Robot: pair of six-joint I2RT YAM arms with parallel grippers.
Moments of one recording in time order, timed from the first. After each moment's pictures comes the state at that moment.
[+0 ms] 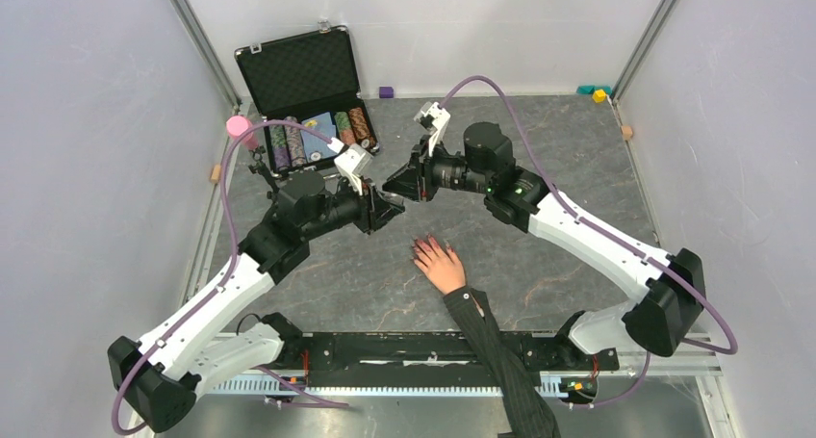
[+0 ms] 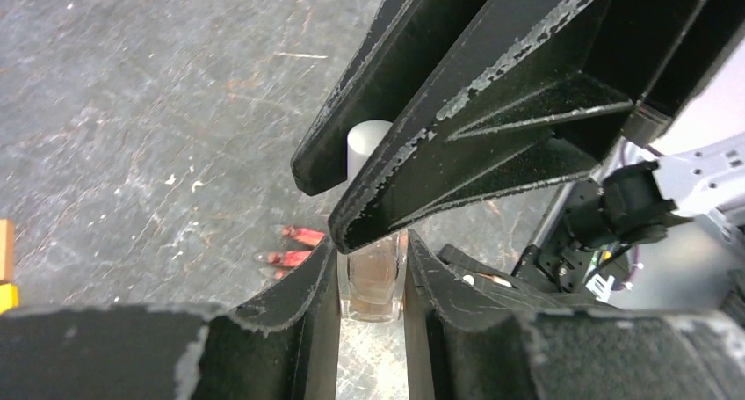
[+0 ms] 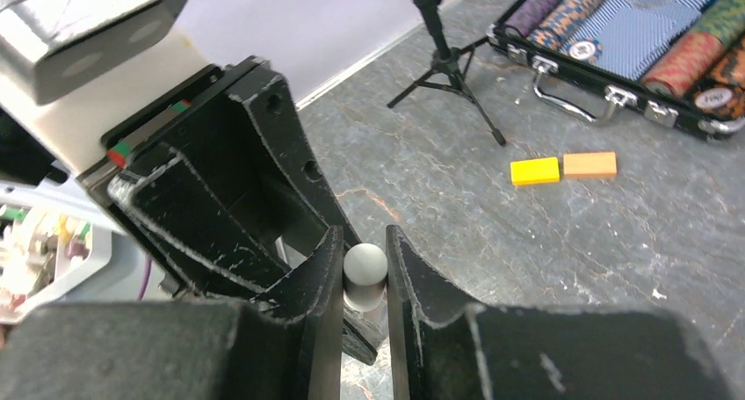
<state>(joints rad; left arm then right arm) -0.63 0.92 0.85 -0.16 0.33 -0.26 0.77 1.39 1.24 -0.02 -0.50 0.30</state>
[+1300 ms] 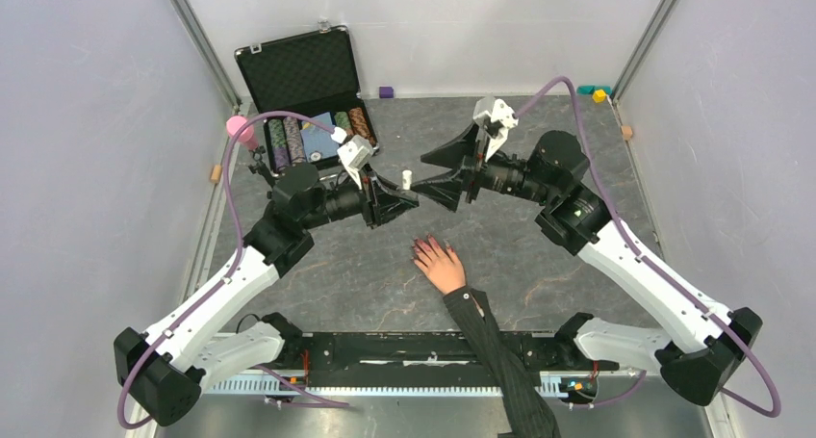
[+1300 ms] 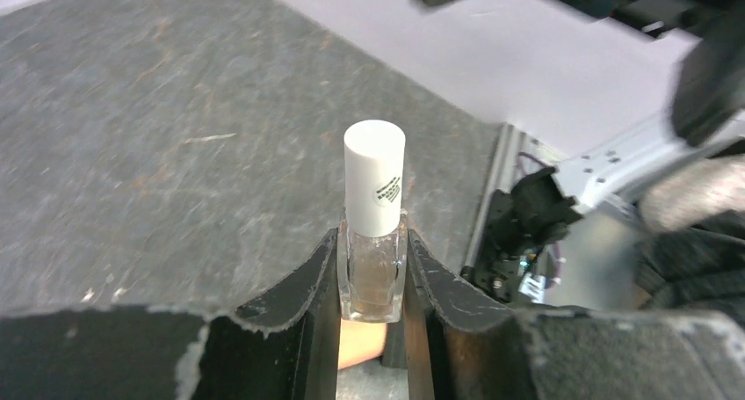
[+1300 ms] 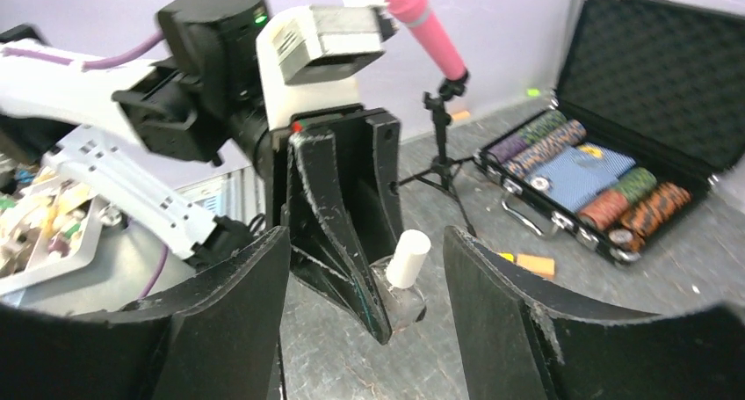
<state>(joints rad) -0.61 0.97 0.86 0.04 0.54 -0.30 0.69 1.13 1.19 0.04 -0.56 0.22</state>
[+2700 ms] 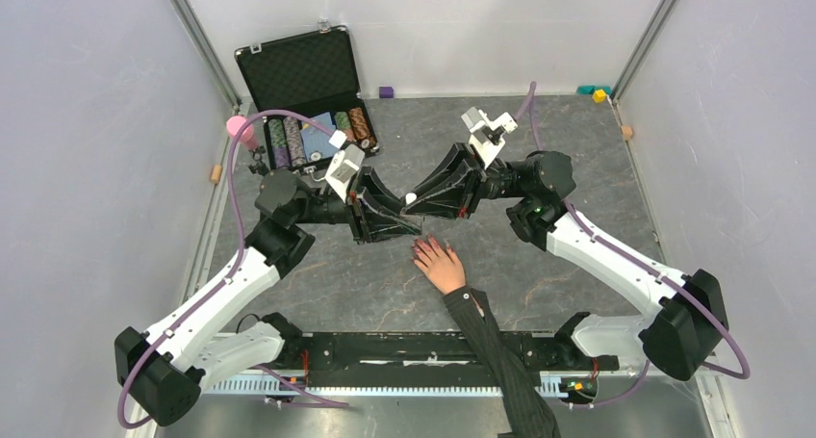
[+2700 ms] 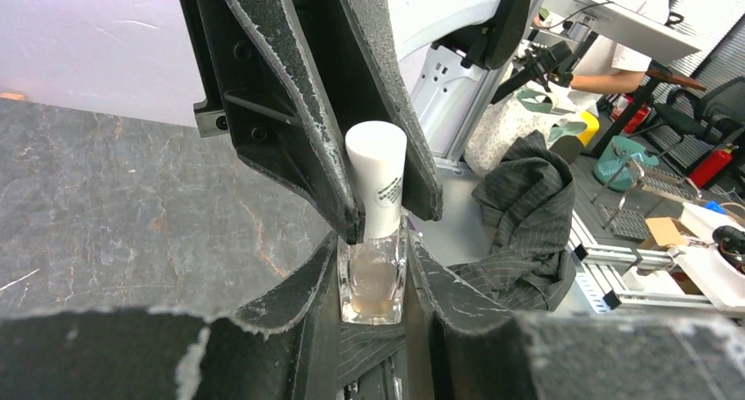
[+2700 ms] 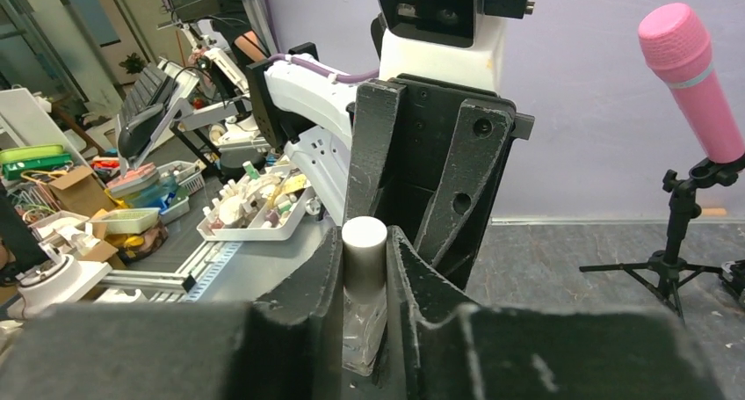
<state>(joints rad) -0.61 0.98 0.85 0.45 1.01 -0.53 0.70 1.26 1.00 0.87 -1.00 0.74</state>
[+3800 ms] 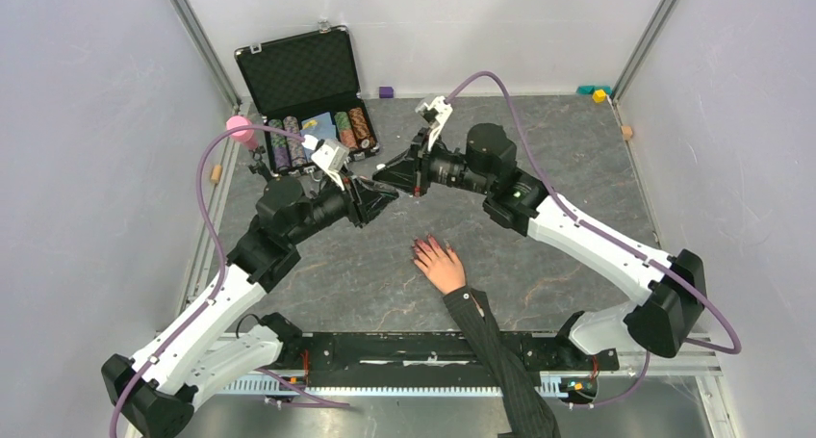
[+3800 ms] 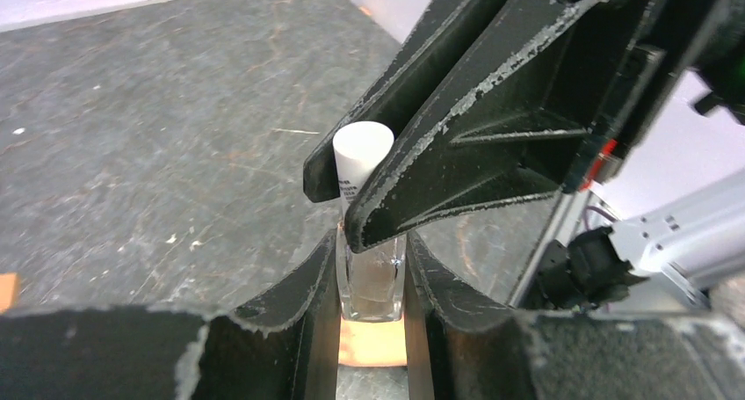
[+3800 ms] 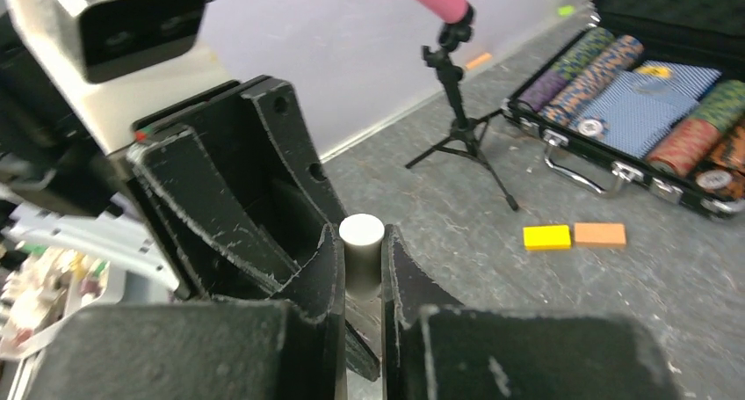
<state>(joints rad) -0.60 0.84 0.81 0.00 0.35 -0.35 0.80 1.38 1.22 0.15 -0.48 0.37</state>
